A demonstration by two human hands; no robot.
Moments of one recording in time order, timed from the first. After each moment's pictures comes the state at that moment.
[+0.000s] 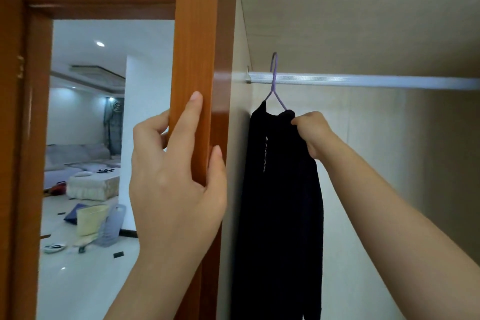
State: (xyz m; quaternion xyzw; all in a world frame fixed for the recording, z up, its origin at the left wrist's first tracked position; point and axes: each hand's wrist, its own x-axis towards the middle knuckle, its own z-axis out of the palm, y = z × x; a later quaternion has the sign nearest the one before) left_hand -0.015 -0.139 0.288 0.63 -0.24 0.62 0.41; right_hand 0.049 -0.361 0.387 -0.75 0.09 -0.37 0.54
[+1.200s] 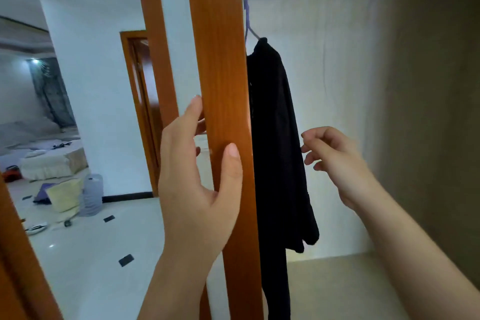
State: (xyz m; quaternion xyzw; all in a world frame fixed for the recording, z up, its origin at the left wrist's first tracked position) left_hand -0.004 -0.104 0.206 0.59 -0.41 0.42 0.56; right_hand -0.053 -0.285 0.207 -0.72 0.13 -0.41 0.55
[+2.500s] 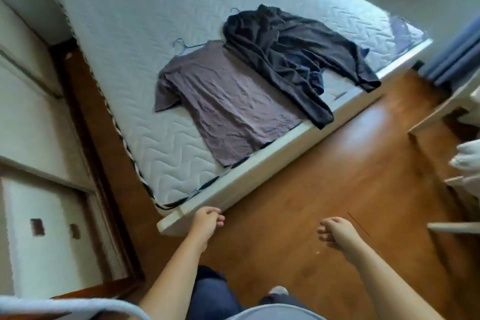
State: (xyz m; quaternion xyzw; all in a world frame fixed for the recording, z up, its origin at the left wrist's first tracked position) left_hand -0.331 0.218 -0.221 0.51 -0.64 -0.55 -0.14; right_hand -0.428 0.493 -0.227 0.27 0.77 -0.45 0.38
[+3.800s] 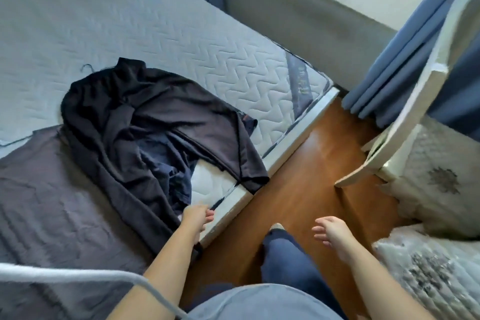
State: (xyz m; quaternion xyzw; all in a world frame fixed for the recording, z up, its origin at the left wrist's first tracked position) left_hand -1.072 0.472 -0.268 0.56 -0.53 -0.61 -0.18; right_hand -1.115 0.769 -0.263 0.34 0.74 -0.47 0.34
